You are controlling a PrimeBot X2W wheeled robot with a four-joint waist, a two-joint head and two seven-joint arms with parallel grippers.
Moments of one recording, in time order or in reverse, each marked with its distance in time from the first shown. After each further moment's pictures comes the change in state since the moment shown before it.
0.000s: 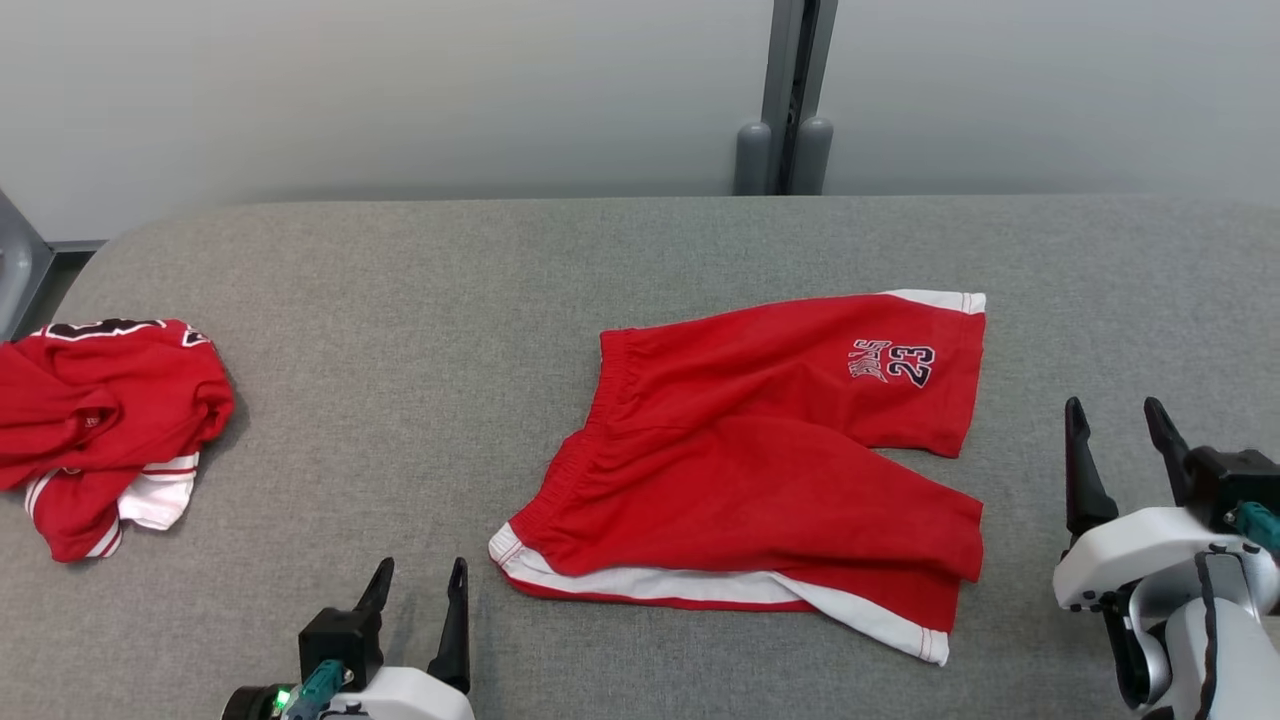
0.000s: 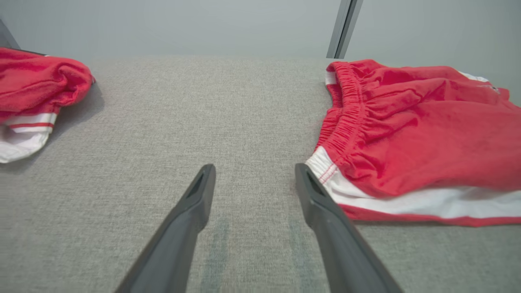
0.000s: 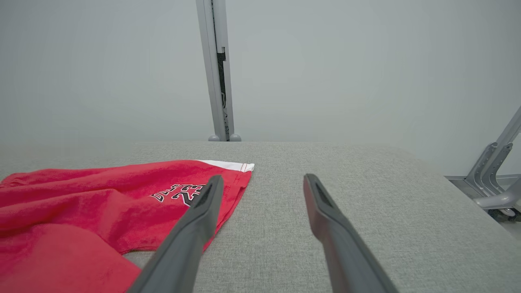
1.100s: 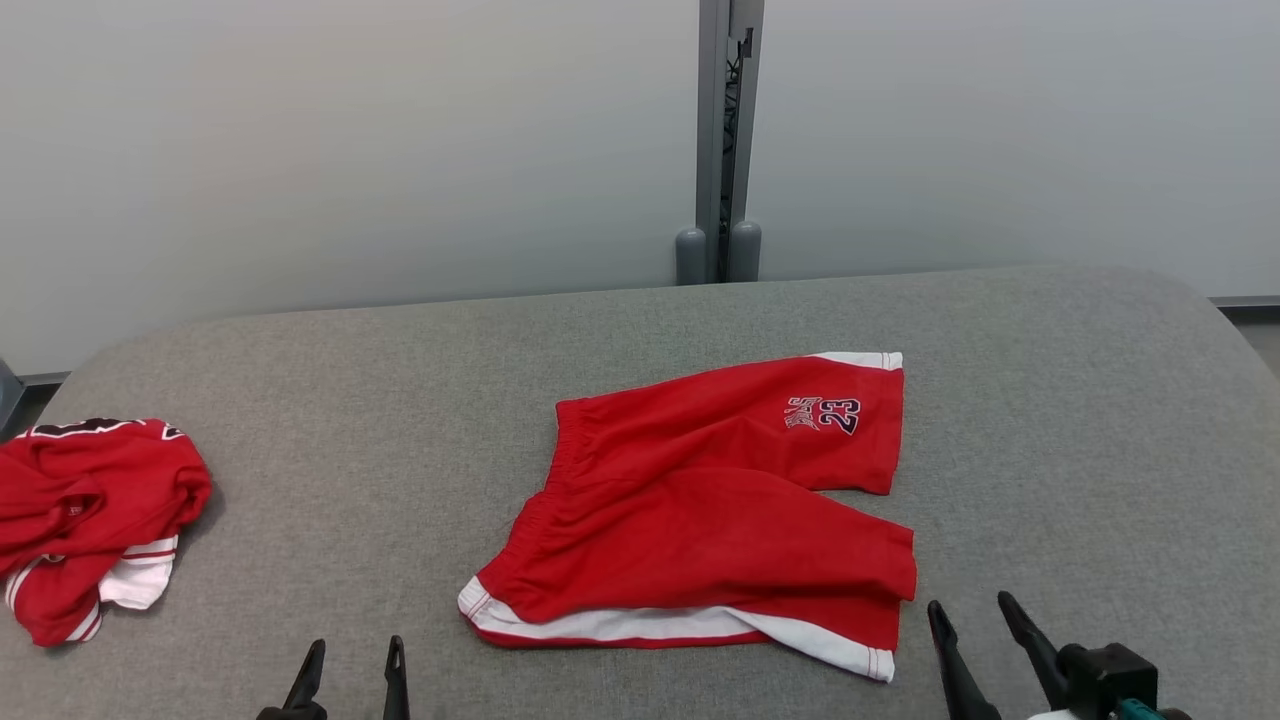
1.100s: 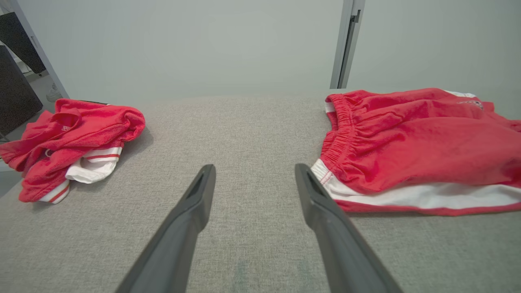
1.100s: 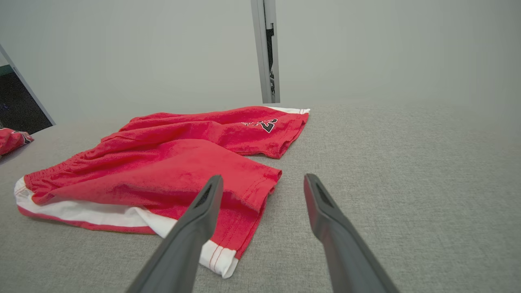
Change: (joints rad) left arm 0.231 0.001 0.157 -0.188 0.140 0.013 0.000; right arm 0.355 0.039 0.243 -0.203 0.135 0.000 0.000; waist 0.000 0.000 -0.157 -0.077
